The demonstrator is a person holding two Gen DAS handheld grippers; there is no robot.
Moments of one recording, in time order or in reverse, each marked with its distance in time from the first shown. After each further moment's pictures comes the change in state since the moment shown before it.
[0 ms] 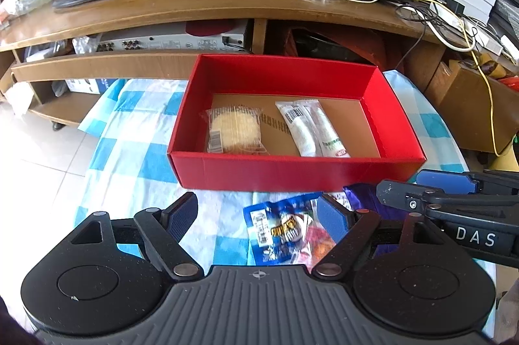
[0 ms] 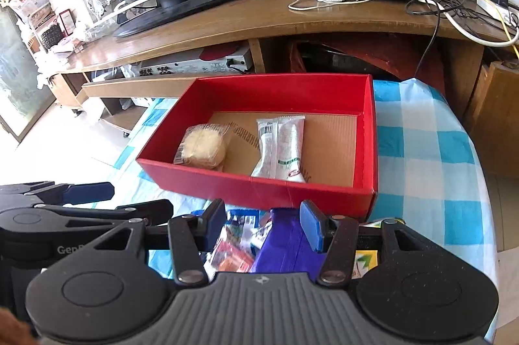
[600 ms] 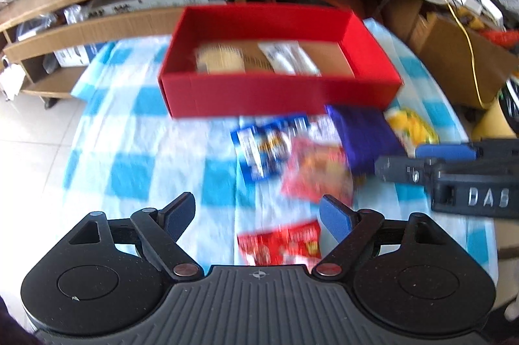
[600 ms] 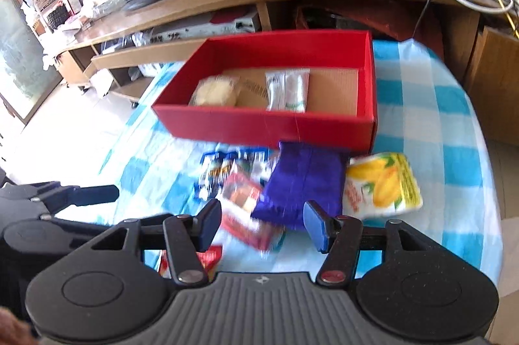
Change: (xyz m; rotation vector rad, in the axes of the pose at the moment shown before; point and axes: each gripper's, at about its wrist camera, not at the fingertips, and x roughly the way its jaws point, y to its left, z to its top) left arm -0.015 -0.005 -0.060 0.062 0.104 -0.043; right arm -0.021 0.002 -0.049 0.003 0.104 0.019
